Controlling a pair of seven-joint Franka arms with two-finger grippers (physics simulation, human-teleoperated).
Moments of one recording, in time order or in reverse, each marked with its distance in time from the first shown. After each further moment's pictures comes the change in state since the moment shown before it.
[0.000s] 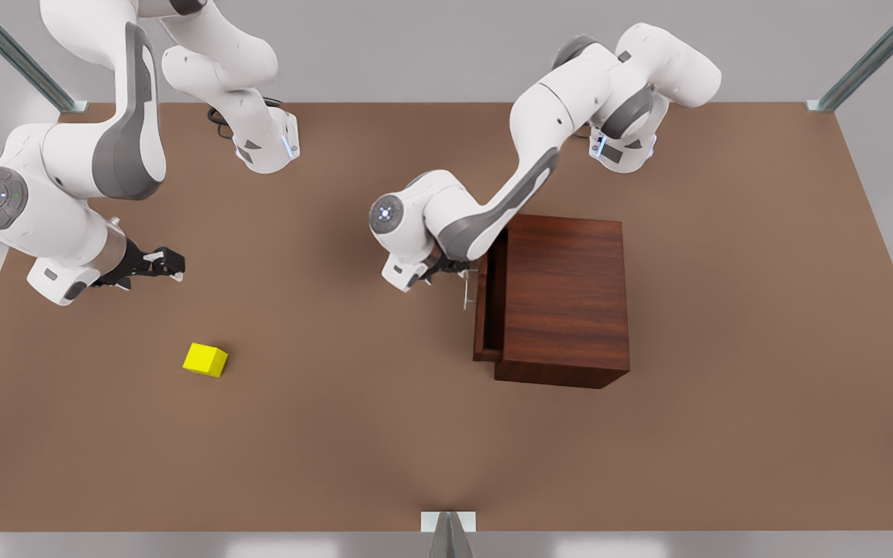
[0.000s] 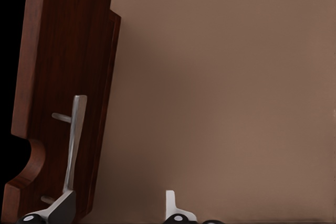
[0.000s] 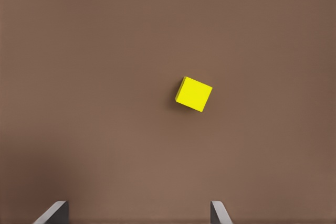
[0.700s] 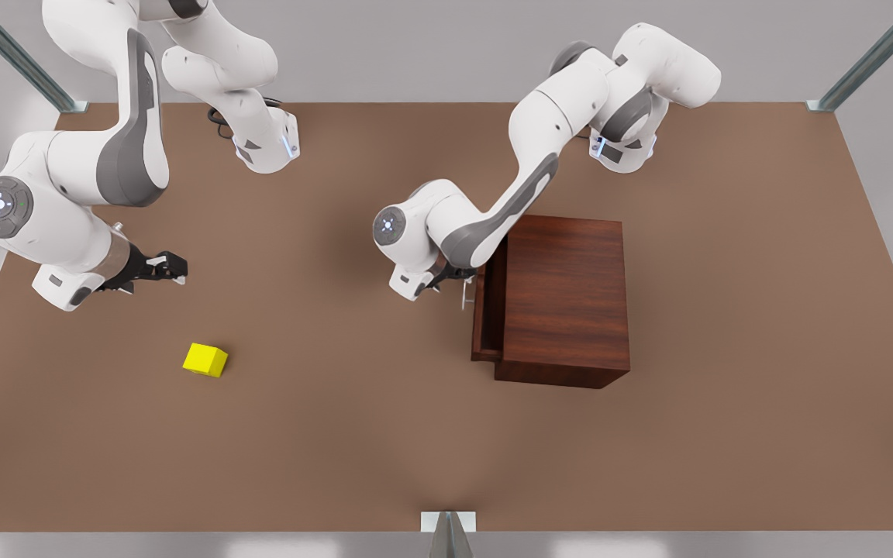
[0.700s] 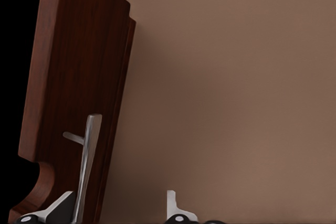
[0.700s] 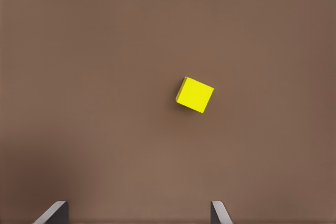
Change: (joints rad) left arm -0.006 0.024 0.043 0.005 0.005 -0.020 -0.003; right arm 0.000 0.016 0.000 0.000 0.001 0.007 -0.011
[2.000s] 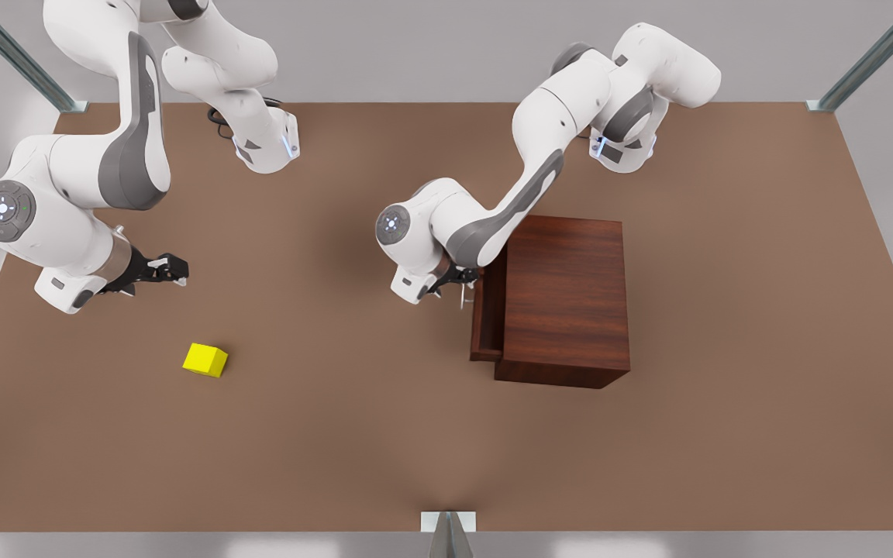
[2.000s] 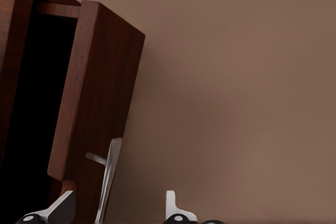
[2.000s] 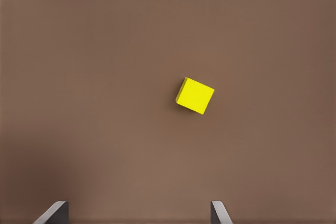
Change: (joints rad) left arm 0.001 -0.002 0.034 0.052 -0.004 -0.011 0.019; right arm 0.000 0.009 0.000 0.000 0.000 0.006 -0.008
